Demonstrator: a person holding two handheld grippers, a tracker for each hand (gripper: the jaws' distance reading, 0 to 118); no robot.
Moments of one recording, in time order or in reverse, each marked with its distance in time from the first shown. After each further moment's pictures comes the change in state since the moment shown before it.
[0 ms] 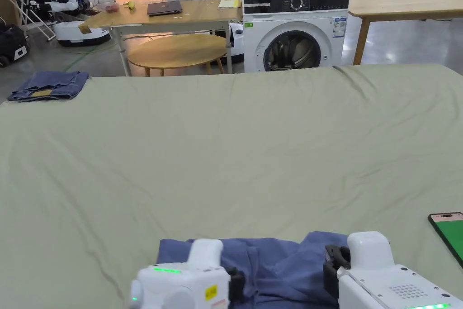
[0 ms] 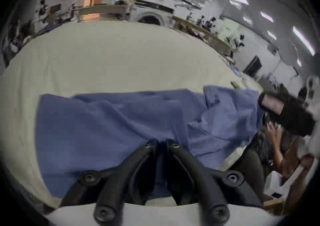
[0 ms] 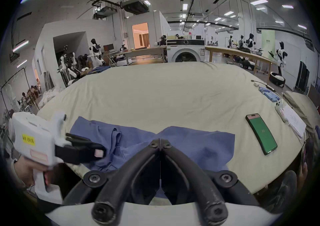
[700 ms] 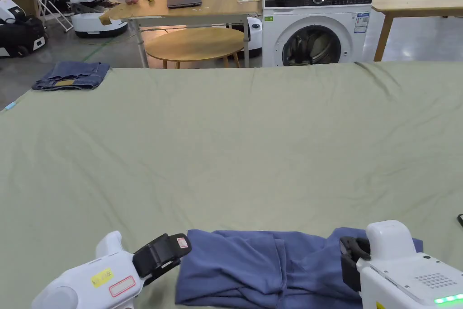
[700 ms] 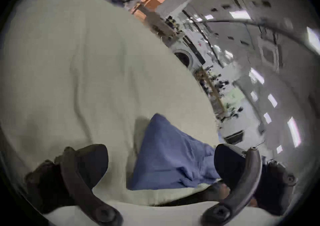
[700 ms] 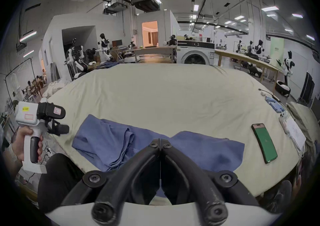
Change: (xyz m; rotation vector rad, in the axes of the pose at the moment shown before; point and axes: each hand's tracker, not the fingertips) left arm -0.173 -0.039 0.100 0.304 -0.203 0.678; right arm -0.025 0.014 0.005 -0.011 0.046 0.080
